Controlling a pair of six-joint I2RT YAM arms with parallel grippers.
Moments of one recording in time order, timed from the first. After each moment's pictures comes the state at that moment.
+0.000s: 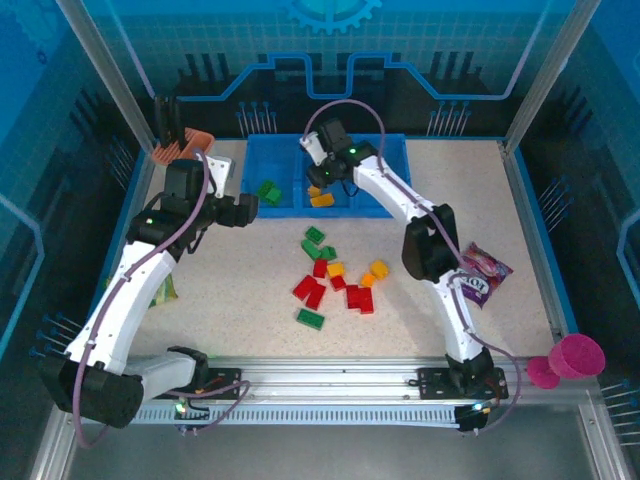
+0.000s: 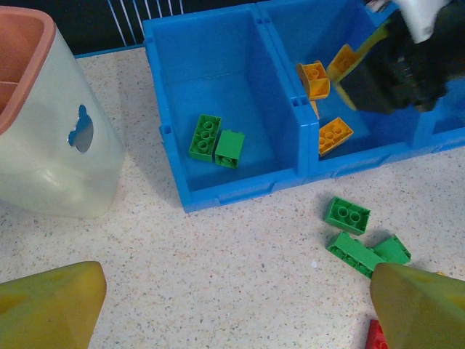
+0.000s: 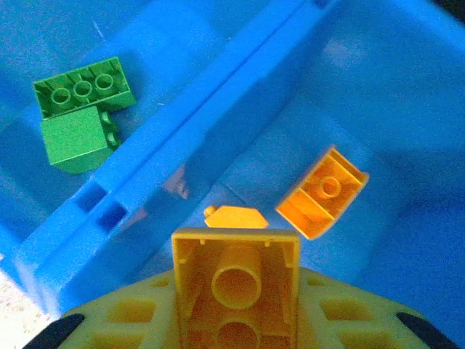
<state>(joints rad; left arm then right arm) -0.19 1.16 1.21 -0.71 0.02 -0.04 0.54 2.41 2.31 -0.79 0.00 -0.17</state>
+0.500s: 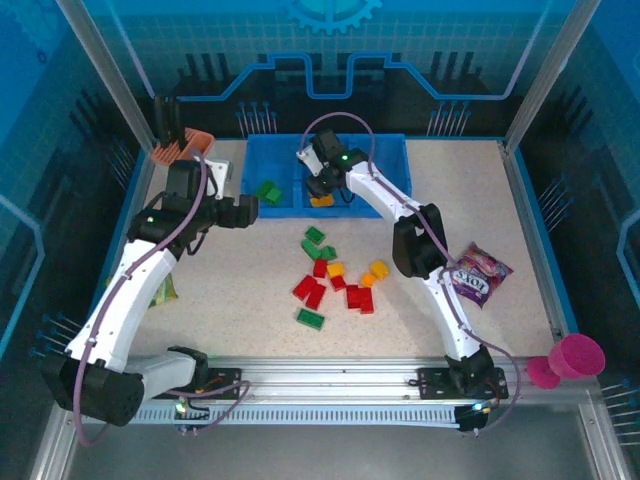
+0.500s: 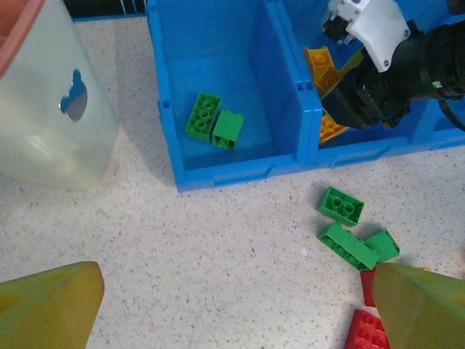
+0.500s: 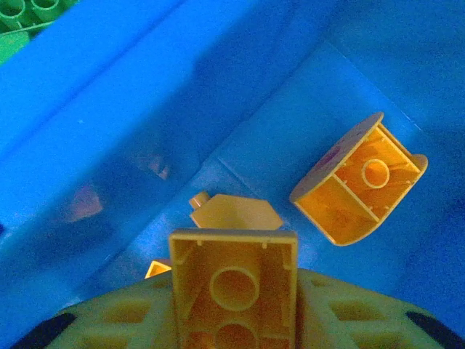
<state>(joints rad) -0.19 1.17 1.22 -0.77 0.02 -0.13 0.54 2.51 2.37 -0.82 0.03 -0.22</state>
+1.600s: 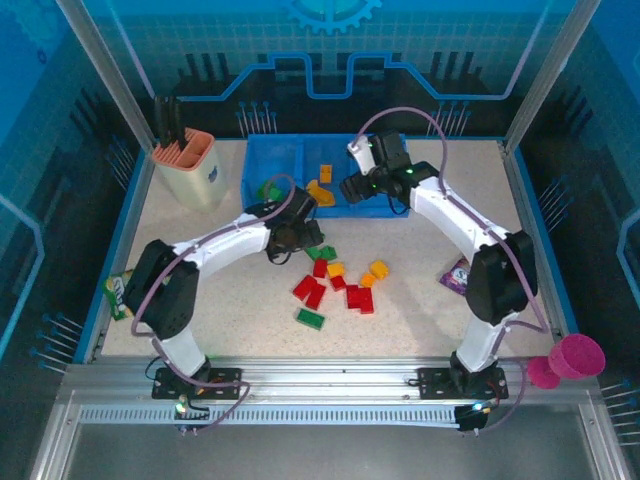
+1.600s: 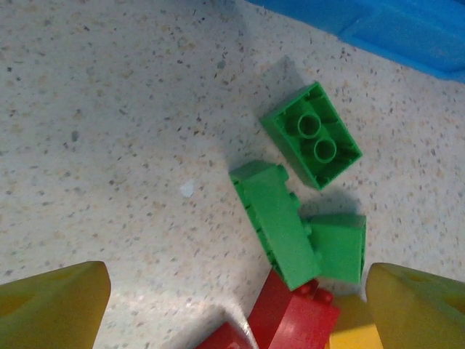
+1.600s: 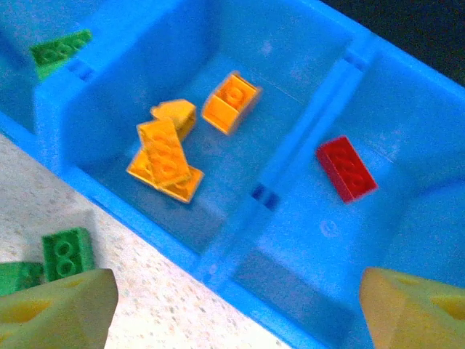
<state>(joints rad) -0.58 1.74 1.24 -0.66 -0.14 -0.93 0.43 1.77 1.54 -0.54 0.02 -0.16</state>
